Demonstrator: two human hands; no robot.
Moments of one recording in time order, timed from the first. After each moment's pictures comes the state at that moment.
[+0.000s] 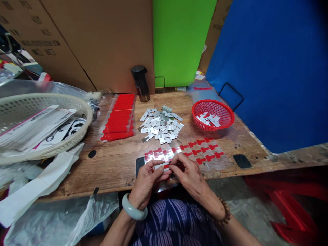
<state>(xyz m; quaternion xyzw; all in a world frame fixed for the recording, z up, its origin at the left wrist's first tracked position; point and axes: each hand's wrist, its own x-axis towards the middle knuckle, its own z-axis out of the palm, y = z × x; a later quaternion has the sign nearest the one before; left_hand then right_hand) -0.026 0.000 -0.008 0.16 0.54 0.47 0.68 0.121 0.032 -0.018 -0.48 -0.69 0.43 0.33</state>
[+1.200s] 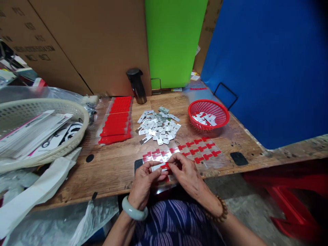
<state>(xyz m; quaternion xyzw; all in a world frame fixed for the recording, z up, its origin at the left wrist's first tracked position) -0.029 0.001 -0.016 0.18 0.56 0.46 0.66 0.116 0.034 -0.015 -0.52 -0.65 0.45 0.32</state>
